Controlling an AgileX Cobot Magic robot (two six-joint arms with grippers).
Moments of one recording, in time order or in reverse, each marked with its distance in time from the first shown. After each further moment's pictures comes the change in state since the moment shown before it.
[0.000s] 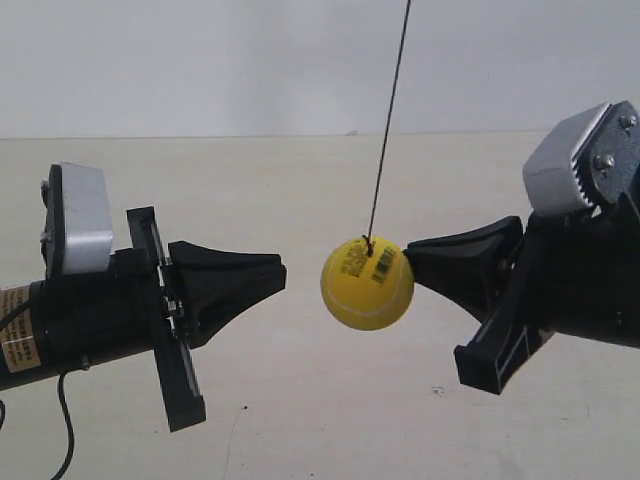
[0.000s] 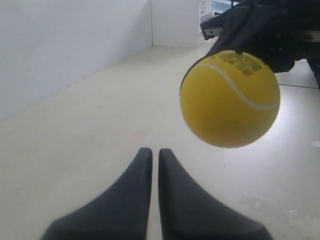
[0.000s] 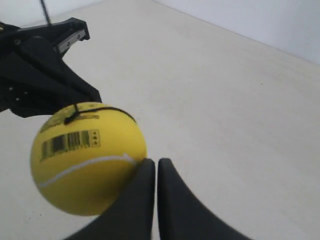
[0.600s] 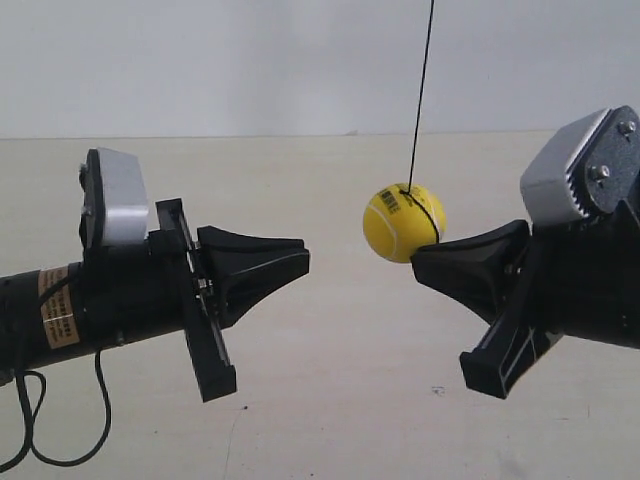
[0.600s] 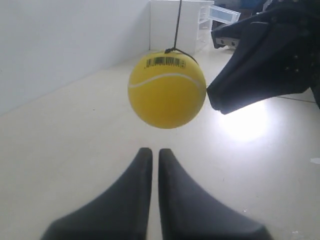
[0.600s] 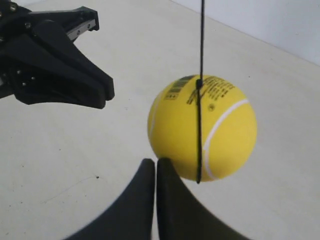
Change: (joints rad) left arm -0.035 0.070 -0.079 -0.020 0.002 -0.060; right arm 0.000 -0.012 0.000 -0.041 0.053 0.003
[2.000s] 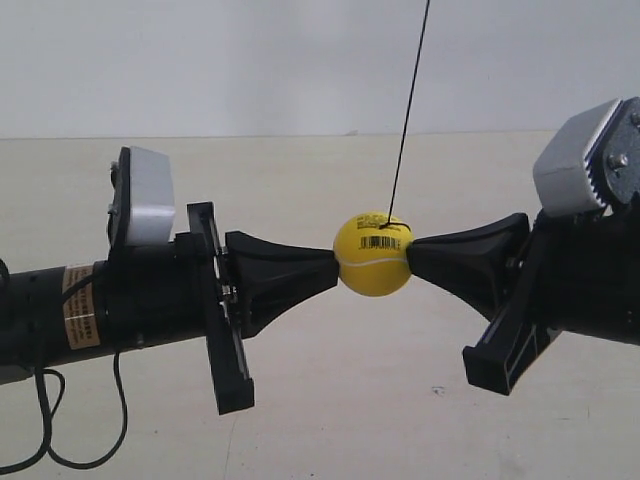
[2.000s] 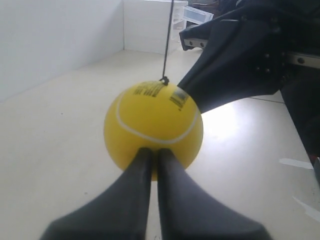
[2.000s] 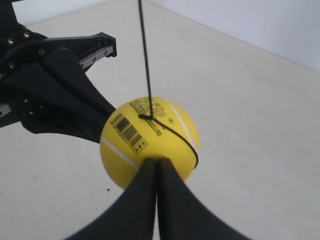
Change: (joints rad) left arm -0.058 0.011 -0.046 0.059 0.008 -0.069; right arm -0.004 0.000 0.000 0.022 -0.059 -0.005
